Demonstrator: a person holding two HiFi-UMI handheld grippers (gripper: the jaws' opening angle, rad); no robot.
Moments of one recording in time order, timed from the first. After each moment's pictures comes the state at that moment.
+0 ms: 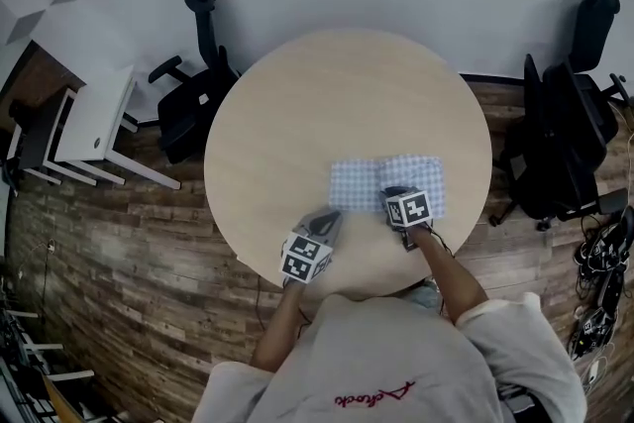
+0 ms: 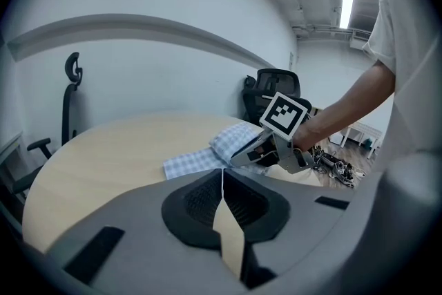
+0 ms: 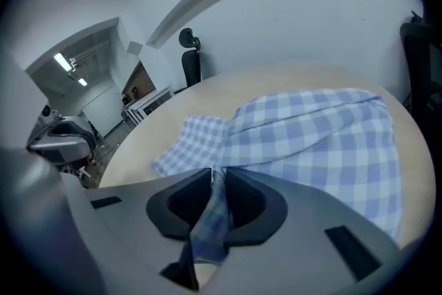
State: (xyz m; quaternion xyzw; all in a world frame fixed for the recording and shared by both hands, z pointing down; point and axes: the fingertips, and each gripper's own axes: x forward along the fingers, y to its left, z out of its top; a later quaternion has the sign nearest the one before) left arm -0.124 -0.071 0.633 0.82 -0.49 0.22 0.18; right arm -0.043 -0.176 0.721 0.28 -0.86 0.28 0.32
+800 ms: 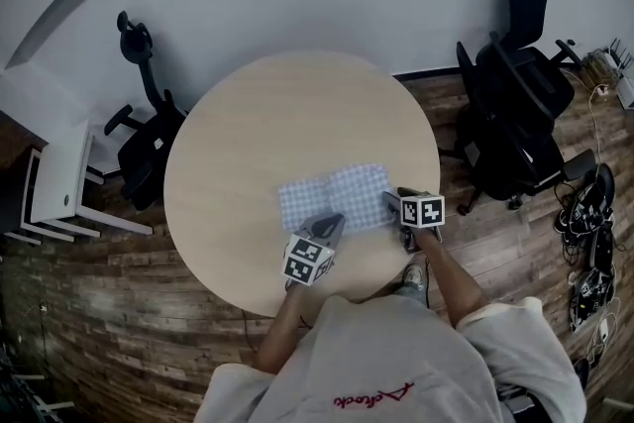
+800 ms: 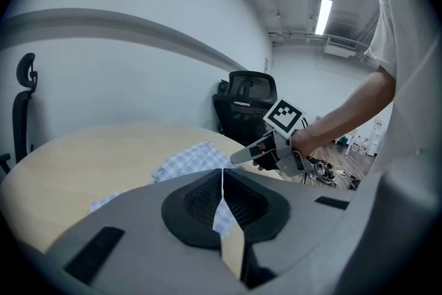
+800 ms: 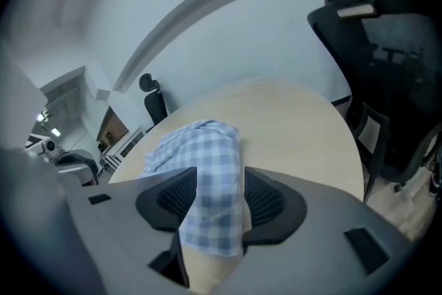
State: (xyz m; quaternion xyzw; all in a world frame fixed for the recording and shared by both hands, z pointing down) left arm 0.008 -0.124 0.619 0.87 -0.41 0.20 0.16; right arm 0.128 -0.219 0.698 0.41 -0.82 0.36 0.20
